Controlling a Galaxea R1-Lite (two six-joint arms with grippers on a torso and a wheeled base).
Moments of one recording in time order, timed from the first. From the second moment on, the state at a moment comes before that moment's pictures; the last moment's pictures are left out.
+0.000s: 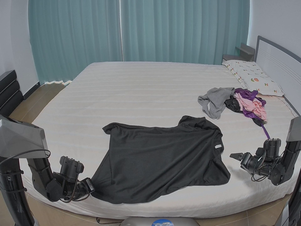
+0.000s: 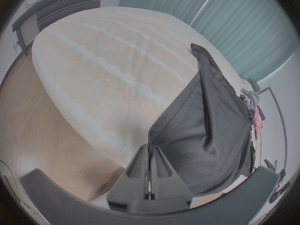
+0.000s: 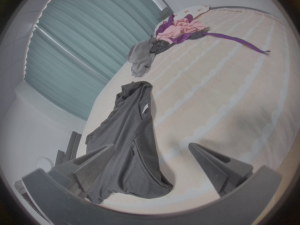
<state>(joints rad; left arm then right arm) -0.24 2.17 -0.31 -0.85 0.05 -0.80 -0.05 2.17 -0.27 -1.26 0.28 0.66</state>
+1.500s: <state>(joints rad) -0.17 2.04 -0.21 -0.97 0.21 -0.74 0.05 2.34 -0.61 -1.20 0.26 0.53</state>
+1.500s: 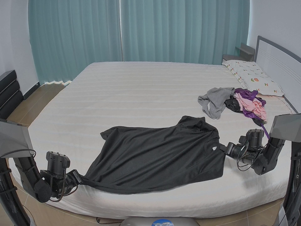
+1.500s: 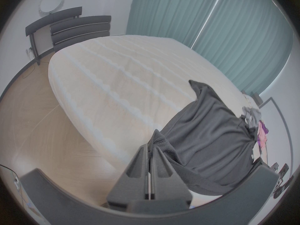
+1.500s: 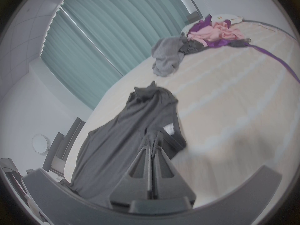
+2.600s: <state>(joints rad) -0.13 2.16 -0.35 -1.00 0.20 -0.85 0.10 2.50 -1.18 -0.91 0.15 0.64</state>
